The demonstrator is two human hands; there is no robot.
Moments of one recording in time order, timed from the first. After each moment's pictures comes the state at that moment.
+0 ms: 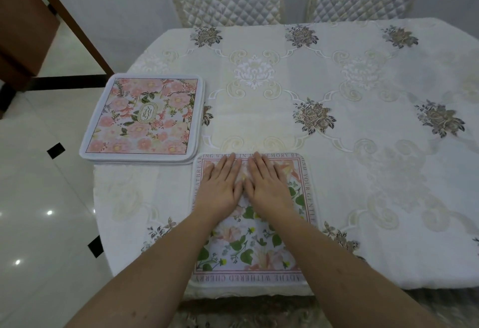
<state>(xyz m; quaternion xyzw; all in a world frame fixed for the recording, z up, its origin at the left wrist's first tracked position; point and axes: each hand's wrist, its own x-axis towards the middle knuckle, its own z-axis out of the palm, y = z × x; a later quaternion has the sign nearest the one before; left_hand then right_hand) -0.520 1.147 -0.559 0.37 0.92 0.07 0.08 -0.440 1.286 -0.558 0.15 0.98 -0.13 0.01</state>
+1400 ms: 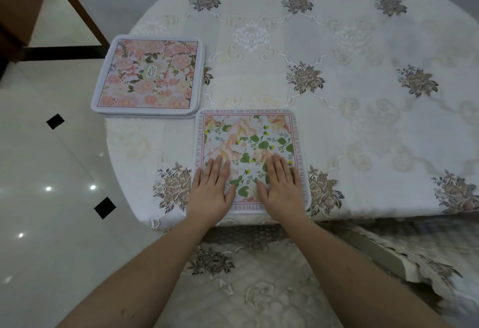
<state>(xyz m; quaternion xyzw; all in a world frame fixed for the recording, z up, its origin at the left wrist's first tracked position) -0.395 1.059 -0.554 0.34 0.93 0.06 0.10 -0.295 1.246 -0.550 0.22 0.97 -0.12 0.07</state>
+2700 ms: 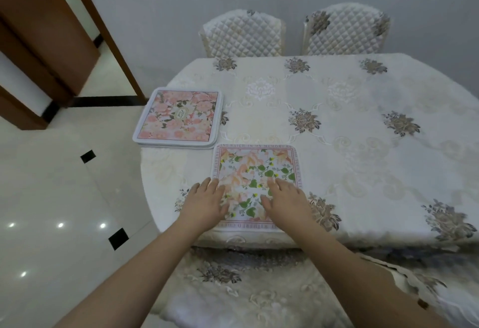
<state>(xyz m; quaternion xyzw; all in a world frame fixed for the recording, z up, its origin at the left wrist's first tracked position) -0.401 1.032 -0.439 0.37 0.92 -0.07 0.12 -0.292 1.237 -0.436 0.17 0.97 -0.13 0.10</state>
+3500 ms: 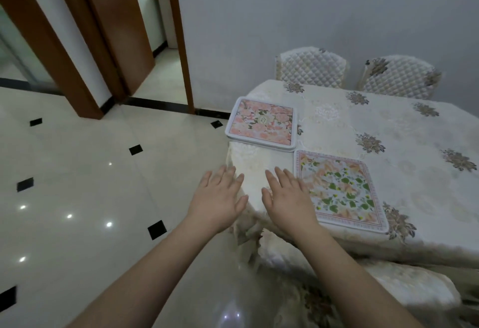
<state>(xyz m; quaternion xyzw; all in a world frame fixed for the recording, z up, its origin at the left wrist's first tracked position) -0.376 0.761 -0.337 0.32 0.95 -0.01 -0.02 -0.316 0.936 -0.336 0.10 0.99 -0.09 0.01</state>
